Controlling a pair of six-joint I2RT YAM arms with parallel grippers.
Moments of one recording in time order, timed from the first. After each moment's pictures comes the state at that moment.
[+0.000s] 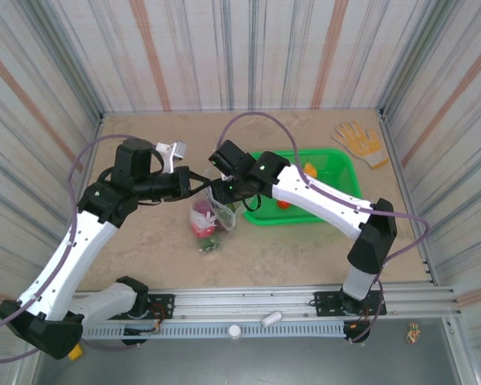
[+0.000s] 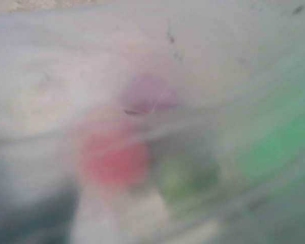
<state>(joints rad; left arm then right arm) -0.45 1.04 1.19 -0.73 0.60 -0.64 0.98 1.74 1.71 -0.96 0.03 0.55</state>
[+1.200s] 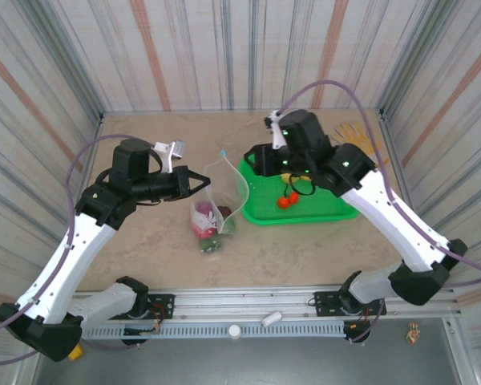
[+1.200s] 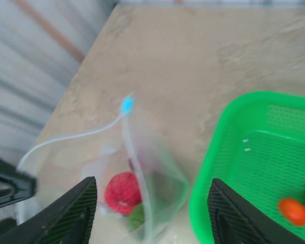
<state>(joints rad) -0.45 1.02 1.19 -0.72 0.60 -0.65 0.76 1.35 1.66 -0.91 0.01 0.47</state>
